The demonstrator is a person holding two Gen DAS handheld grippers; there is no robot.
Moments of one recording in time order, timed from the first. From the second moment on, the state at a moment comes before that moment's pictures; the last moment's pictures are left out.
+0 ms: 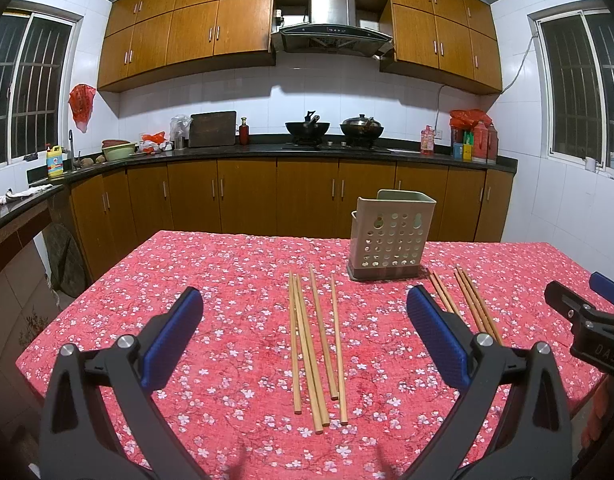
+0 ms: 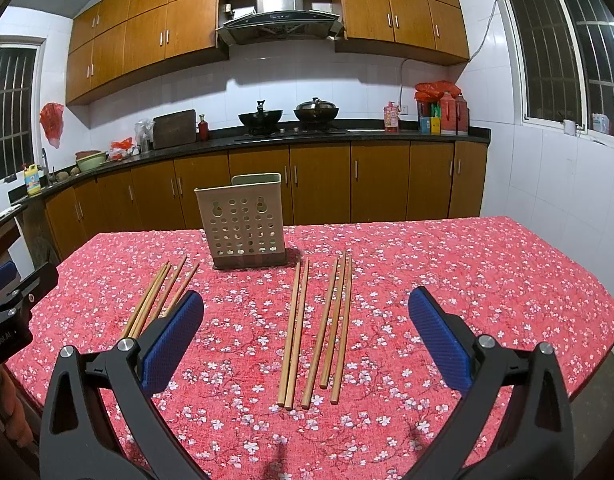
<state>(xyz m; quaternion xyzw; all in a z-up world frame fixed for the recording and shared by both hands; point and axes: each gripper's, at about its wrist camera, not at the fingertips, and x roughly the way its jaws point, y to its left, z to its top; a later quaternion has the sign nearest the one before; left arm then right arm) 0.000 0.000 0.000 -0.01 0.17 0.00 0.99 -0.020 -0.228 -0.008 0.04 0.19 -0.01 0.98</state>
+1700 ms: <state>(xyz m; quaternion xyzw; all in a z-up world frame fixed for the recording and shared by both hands) 0.009 0.002 0.000 0.00 0.17 0.00 0.99 -0.020 -0.230 -0.007 0.04 0.19 -0.01 0.98</state>
